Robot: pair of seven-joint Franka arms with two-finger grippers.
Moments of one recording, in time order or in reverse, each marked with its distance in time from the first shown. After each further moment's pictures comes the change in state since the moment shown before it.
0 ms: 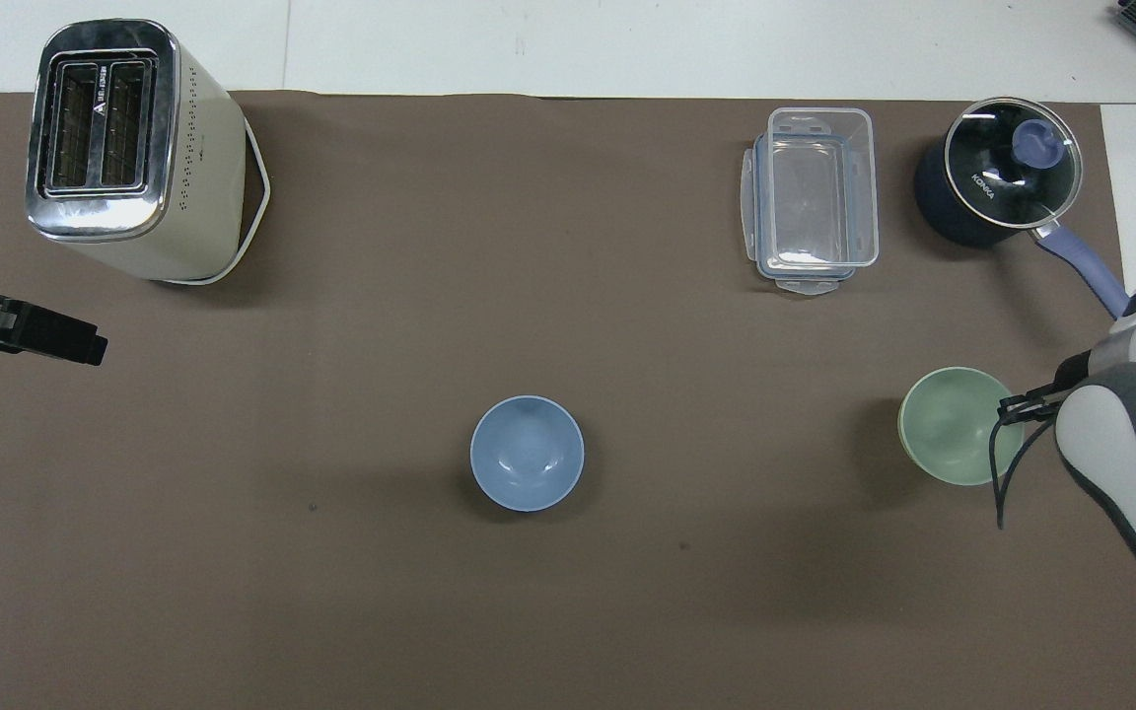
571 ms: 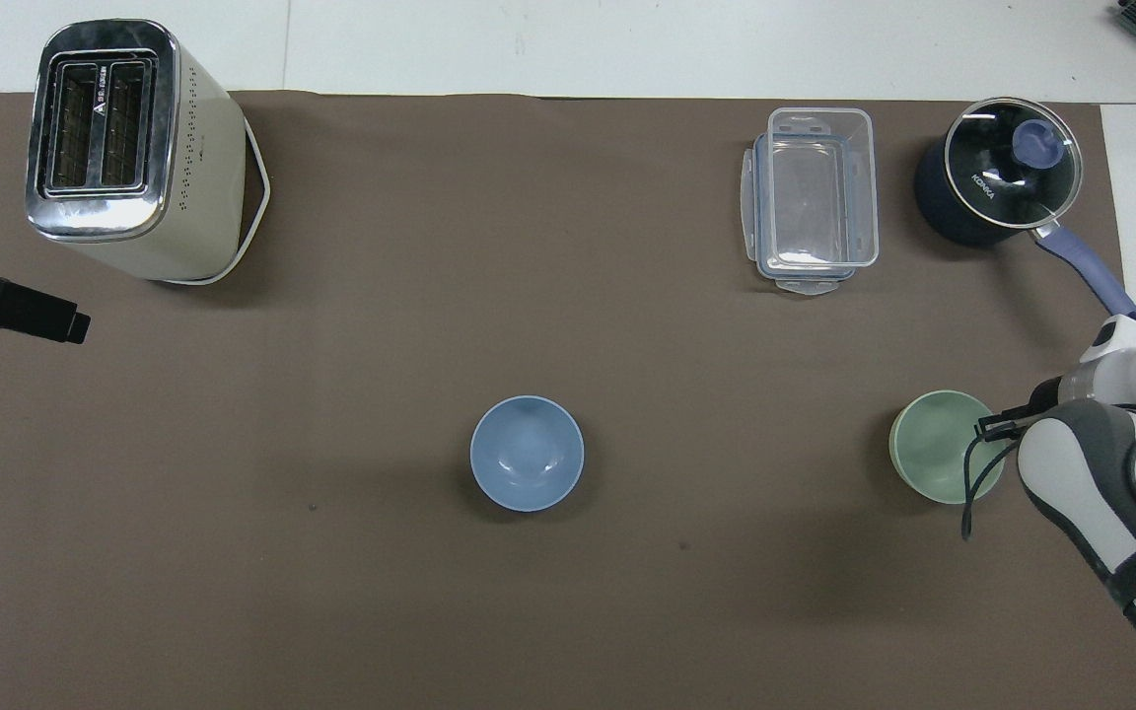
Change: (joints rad) left arm 0.000 0.034 0.003 0.079 0.000 -0.015 0.025; right arm -0.004 0.022 -0.023 -0.174 -0.029 0.233 0.003
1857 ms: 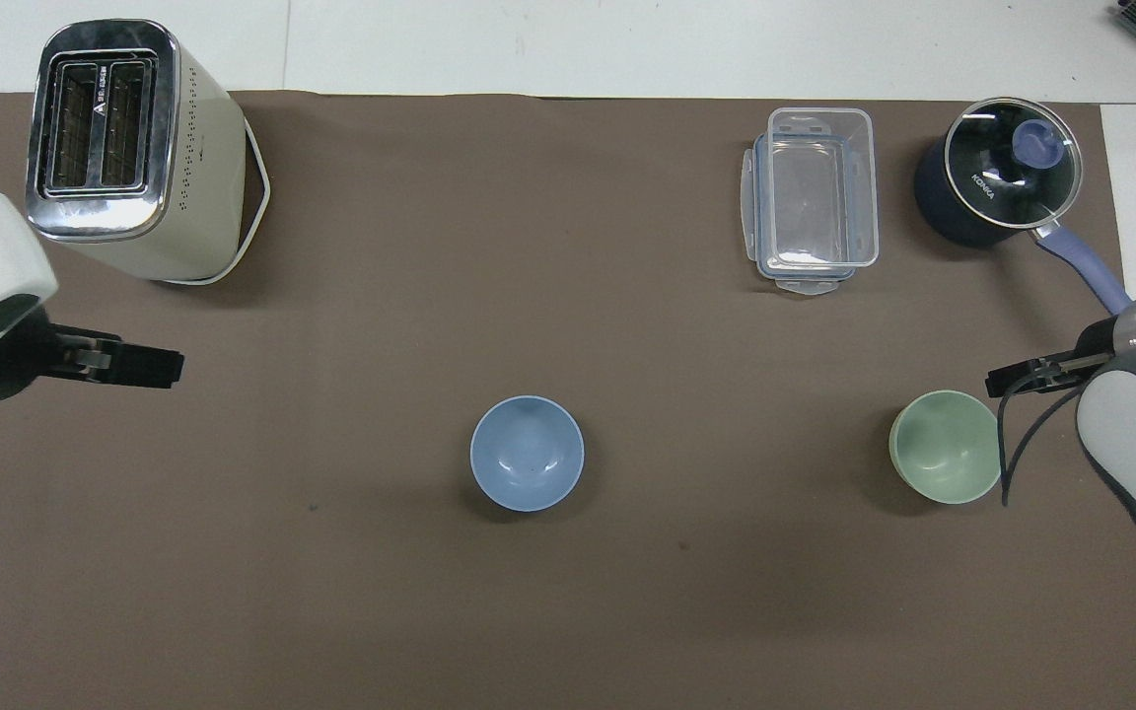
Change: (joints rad) left arm -0.060 -0.176 0.000 -0.296 -0.005 0.216 -0.062; right arm 0.063 -0.042 0.000 0.204 -0.003 -0.207 0.090
